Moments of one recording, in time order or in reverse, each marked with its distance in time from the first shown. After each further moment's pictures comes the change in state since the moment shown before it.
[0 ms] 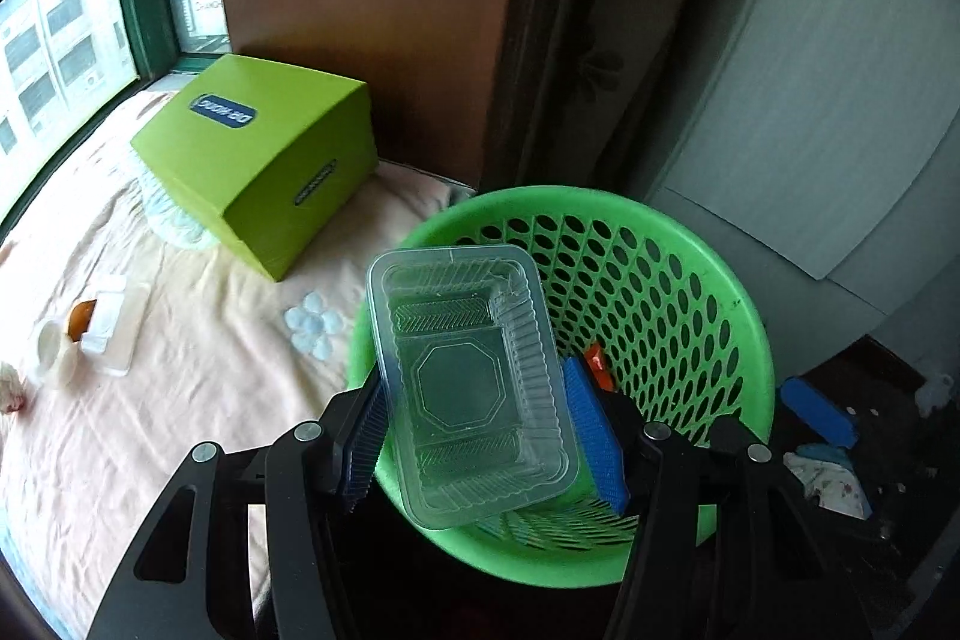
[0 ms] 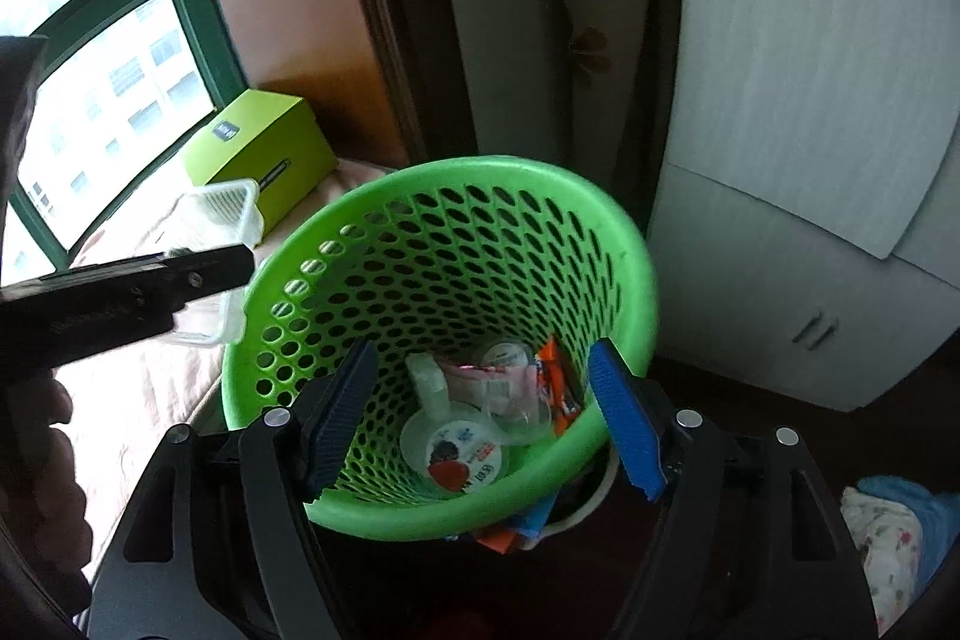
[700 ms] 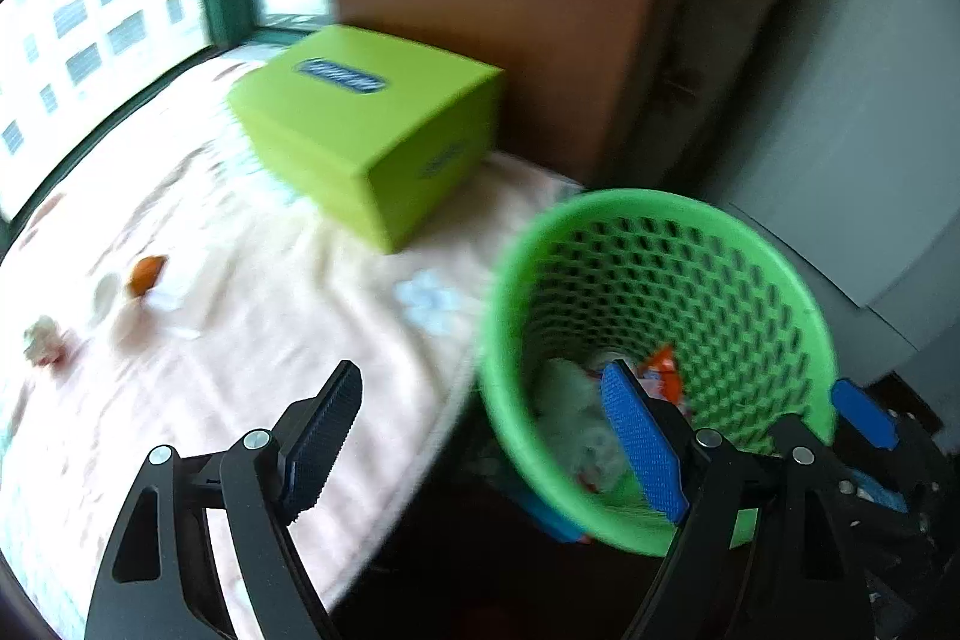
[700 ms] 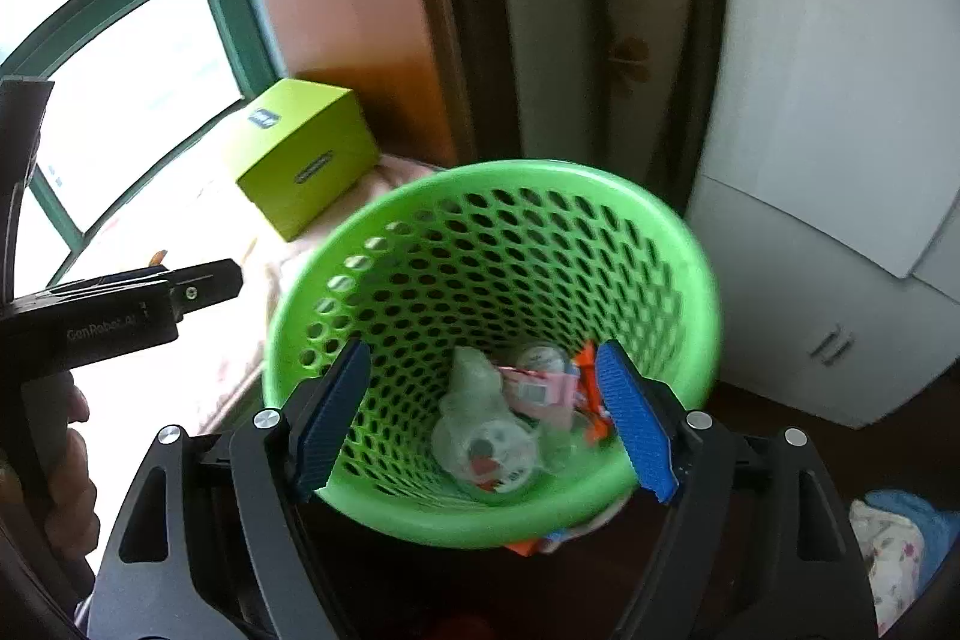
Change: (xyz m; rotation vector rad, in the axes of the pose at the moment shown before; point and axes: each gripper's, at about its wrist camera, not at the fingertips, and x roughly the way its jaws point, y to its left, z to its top) left arm -0.016 0.065 -0.017 -0.110 -0.013 0.125; right arm 0.002 0.044 0.005 -0.067 0.007 0.060
